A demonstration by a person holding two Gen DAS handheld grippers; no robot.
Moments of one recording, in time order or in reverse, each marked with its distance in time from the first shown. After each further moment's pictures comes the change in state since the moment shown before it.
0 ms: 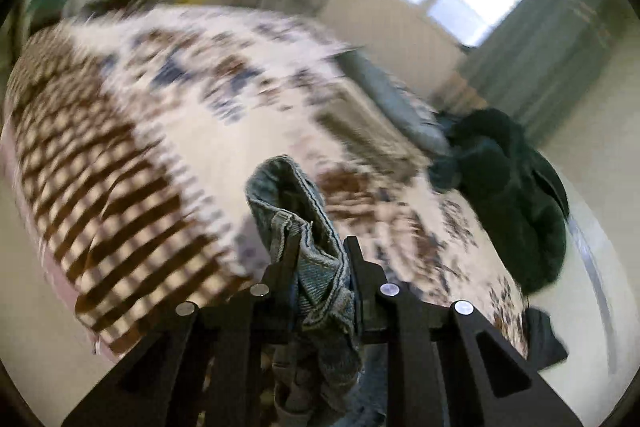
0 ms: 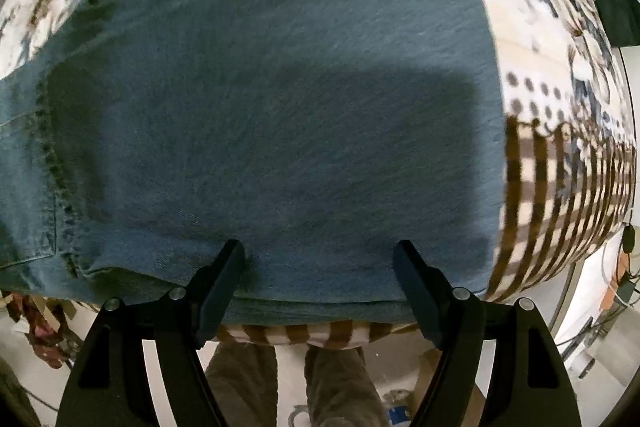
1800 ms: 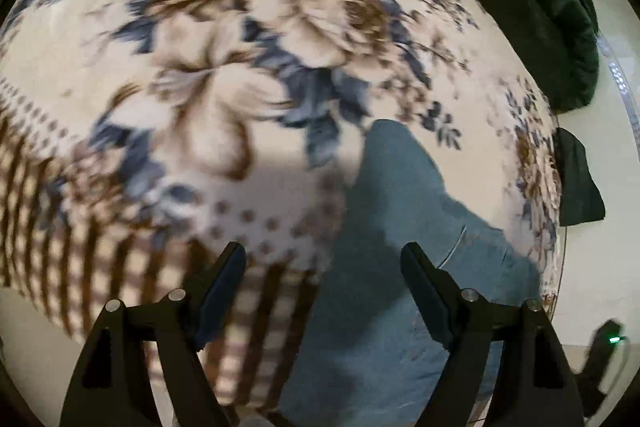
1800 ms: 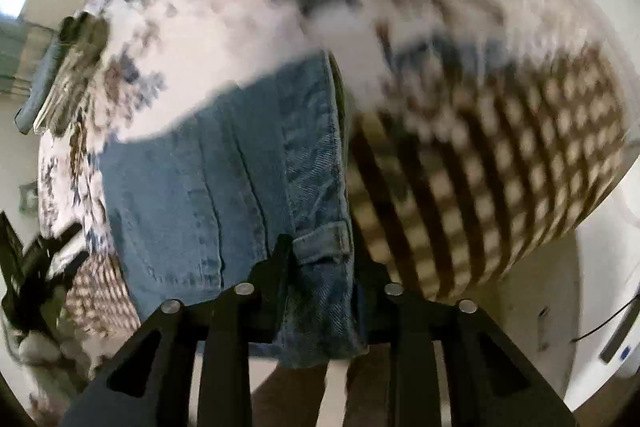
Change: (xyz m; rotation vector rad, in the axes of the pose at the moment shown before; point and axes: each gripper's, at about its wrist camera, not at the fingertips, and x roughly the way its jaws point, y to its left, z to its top) left arm 0.170 -0.153 -0.106 0.231 0.737 0.059; right arm -0.077 -0.247 -0.057 0.328 -0.124 0.345
